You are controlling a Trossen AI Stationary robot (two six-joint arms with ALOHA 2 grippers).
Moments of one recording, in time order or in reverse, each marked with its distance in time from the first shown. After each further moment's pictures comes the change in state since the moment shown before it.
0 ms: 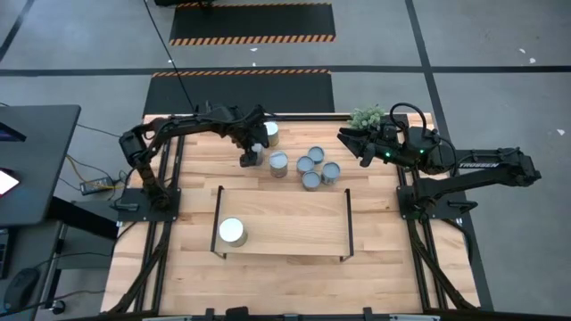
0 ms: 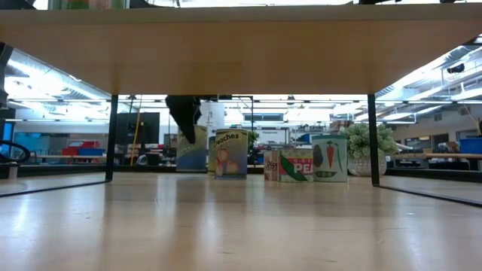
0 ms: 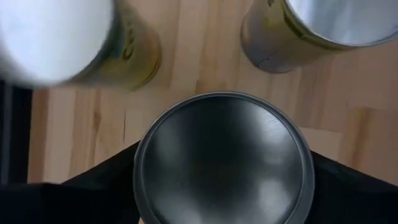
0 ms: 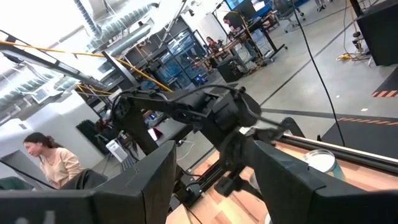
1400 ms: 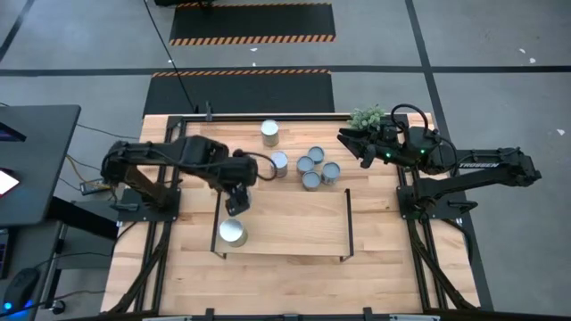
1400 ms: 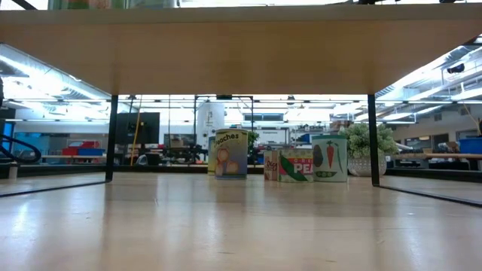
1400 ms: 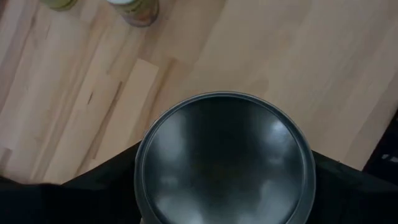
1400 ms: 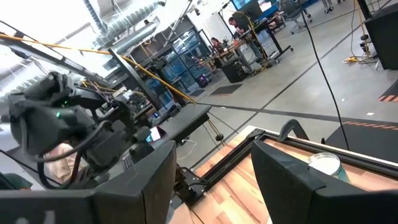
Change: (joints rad) left arm -0.687 -0.149 0.560 -0.763 -0.172 -0.974; right arm 0.006 -0.001 0.000 0.011 -0.027 -0.023
